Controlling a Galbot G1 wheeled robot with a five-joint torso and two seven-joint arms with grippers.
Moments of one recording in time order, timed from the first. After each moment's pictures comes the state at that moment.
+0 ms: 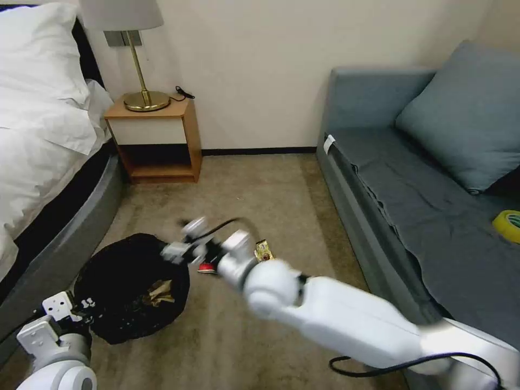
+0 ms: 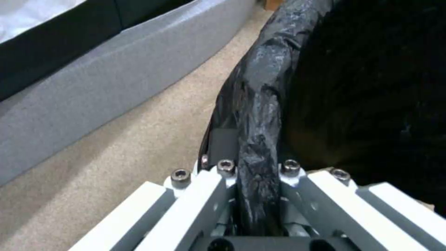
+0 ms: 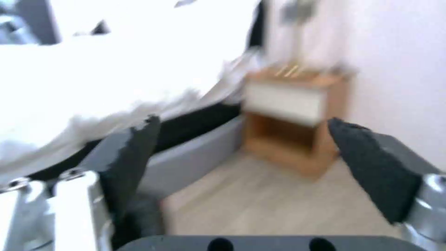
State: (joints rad) left arm 1.61 -1.55 -0.95 -2.26 -0.42 0.60 -0.31; right arm -0.55 1.07 -0.41 1.98 0.70 -0.18 0.28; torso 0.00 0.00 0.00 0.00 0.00
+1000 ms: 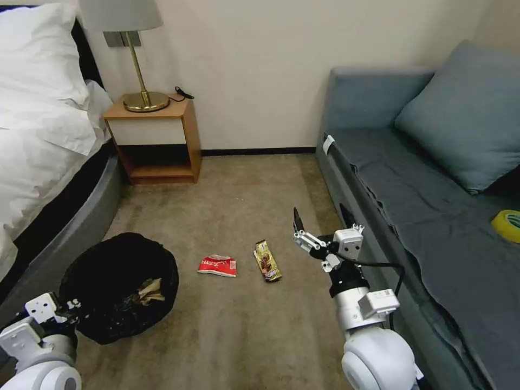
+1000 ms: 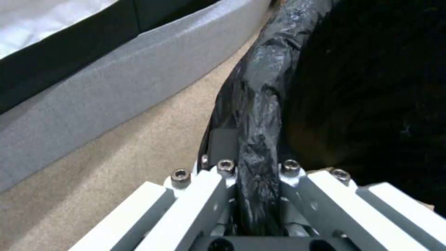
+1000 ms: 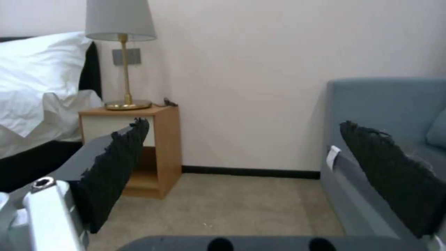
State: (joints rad) left arm 1.60 -1.53 -1.01 -2.24 -0.47 0.60 -0.31; right arm -1.41 1.23 0.17 2.27 0.13 -0.04 0.29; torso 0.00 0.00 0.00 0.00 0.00
